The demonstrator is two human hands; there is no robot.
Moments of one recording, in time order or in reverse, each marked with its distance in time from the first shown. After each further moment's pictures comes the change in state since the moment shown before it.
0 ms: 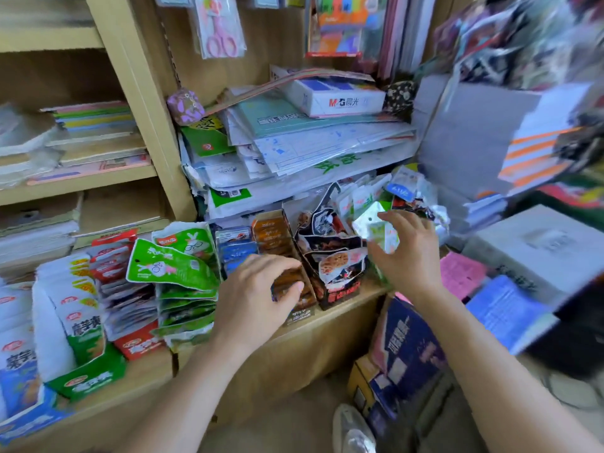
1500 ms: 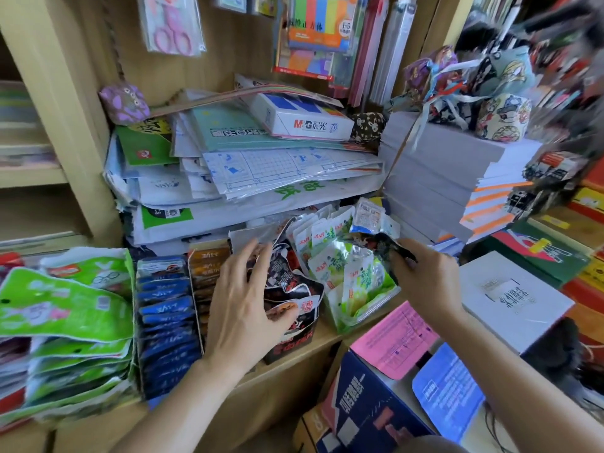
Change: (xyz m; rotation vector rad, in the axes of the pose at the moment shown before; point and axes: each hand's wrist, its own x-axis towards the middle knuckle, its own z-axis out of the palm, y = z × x) left_hand 0.066 0.004 0.105 0.061 0.126 0.017; right_hand 0.065 0.083 -0.036 -0.094 0.073 -0.050
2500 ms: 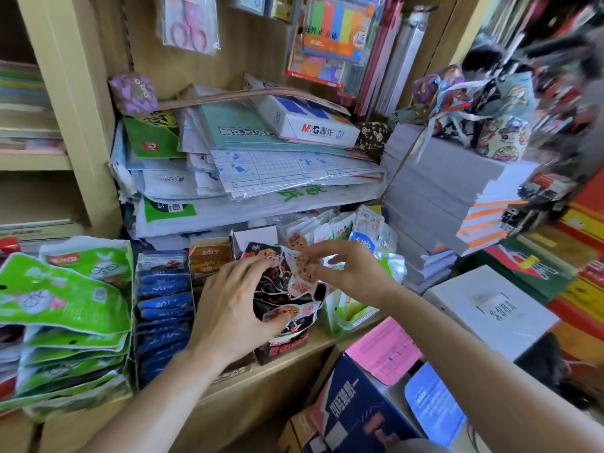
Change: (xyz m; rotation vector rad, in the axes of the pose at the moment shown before) left_hand 0.003 -0.017 -0.010 -0.033 -0.169 -0.015; right_hand 0.022 -0.079 0.031 0.408 -0.662 -0.118
